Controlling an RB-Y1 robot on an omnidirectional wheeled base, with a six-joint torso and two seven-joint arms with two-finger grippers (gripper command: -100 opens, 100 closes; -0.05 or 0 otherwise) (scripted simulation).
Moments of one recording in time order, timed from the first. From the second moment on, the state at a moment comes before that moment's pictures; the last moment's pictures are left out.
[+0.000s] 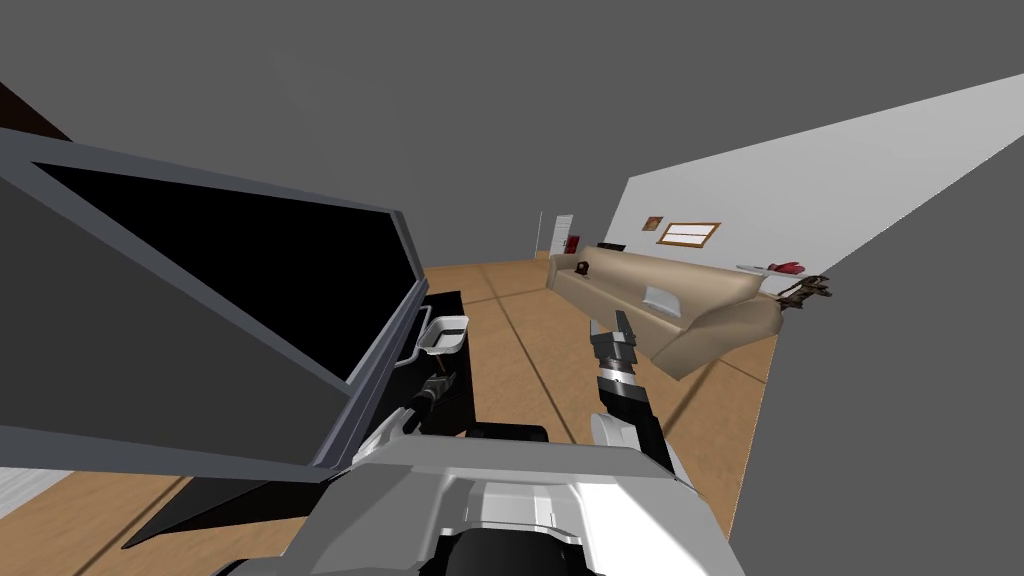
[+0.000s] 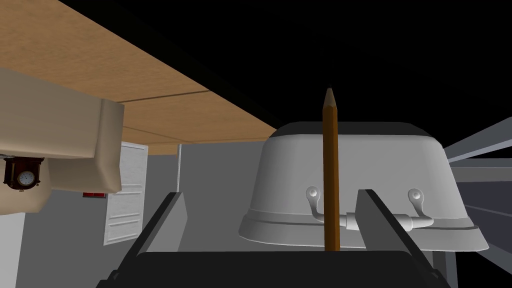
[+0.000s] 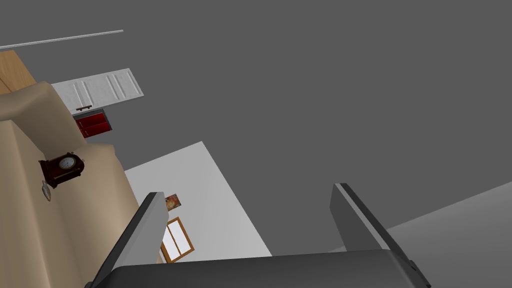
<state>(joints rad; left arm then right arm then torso) 0.10 0.25 0.03 -0.94 -0.69 -0.19 -0.62 0.55 0.03 0.02 -2.22 -0.01 -0.40 -0.14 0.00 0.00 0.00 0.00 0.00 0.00</state>
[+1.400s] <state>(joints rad) 0.02 0.26 0.02 -0.80 -0.55 -0.24 -0.75 0.55 0.03 0.02 -2.22 -0.01 -0.40 -0.14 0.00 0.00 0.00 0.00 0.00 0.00</state>
